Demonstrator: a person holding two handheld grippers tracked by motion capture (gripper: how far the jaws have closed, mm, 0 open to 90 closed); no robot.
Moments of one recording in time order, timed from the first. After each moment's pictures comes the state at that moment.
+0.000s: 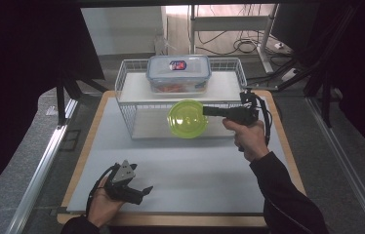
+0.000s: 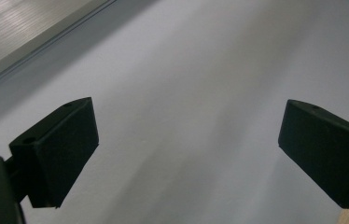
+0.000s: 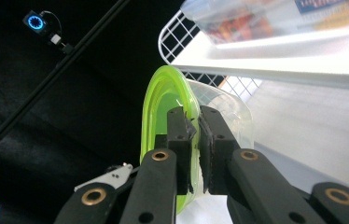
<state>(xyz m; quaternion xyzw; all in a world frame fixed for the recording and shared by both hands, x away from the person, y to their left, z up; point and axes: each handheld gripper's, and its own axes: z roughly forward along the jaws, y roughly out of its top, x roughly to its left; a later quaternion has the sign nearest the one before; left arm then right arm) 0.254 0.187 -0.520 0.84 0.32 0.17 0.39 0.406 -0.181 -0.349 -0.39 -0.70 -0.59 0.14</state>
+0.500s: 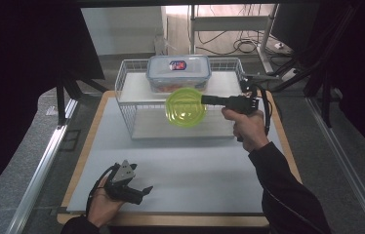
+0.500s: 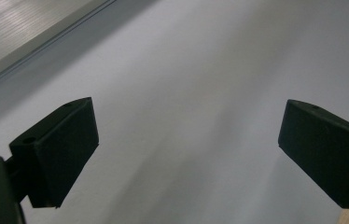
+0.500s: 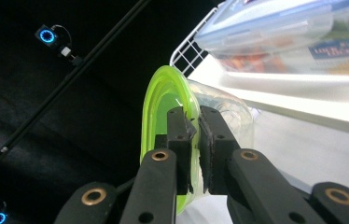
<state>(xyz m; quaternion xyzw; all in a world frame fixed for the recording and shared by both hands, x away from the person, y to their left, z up) 0.254 0.187 -0.520 0.84 0.32 0.17 0.40 0.417 -0.176 -0.324 -0.38 -0.69 -0.60 0.14</state>
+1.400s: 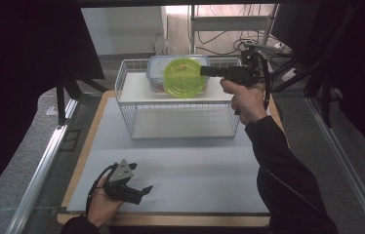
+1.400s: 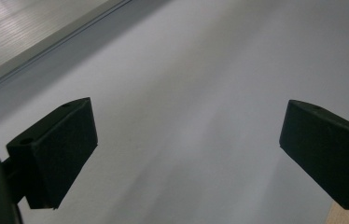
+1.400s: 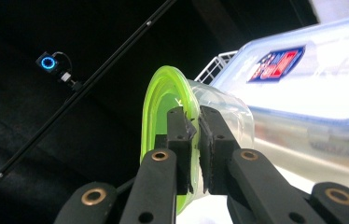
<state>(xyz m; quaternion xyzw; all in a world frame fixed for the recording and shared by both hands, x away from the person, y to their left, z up) 0.254 0.190 -0.517 0.84 0.32 0.16 0.42 0.450 -0.165 -0.268 -0.39 -0.67 -0.62 0.12</state>
